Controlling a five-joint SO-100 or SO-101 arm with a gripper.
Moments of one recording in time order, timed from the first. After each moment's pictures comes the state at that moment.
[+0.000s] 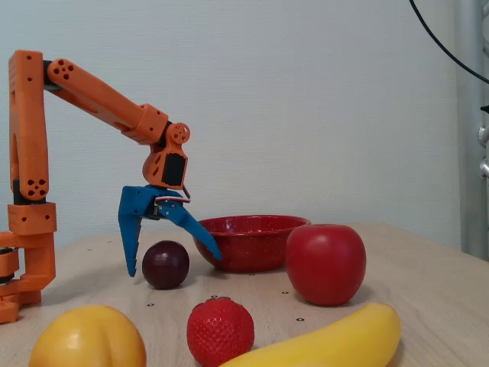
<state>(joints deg) 29.4 84.5 110.7 75.8 -32.8</state>
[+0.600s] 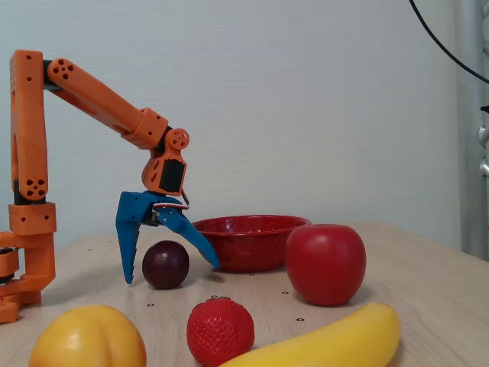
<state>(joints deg) 27.9 84.5 113.9 73.3 -32.8</state>
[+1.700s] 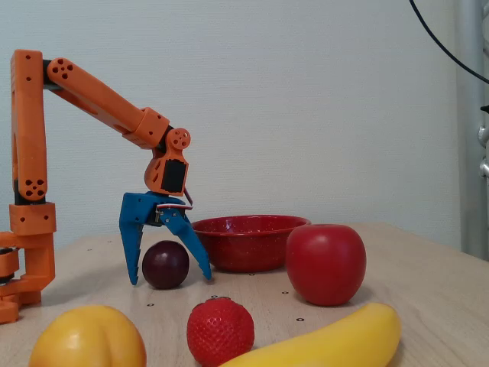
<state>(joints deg) 26.5 84.5 113.9 71.8 -30.1</state>
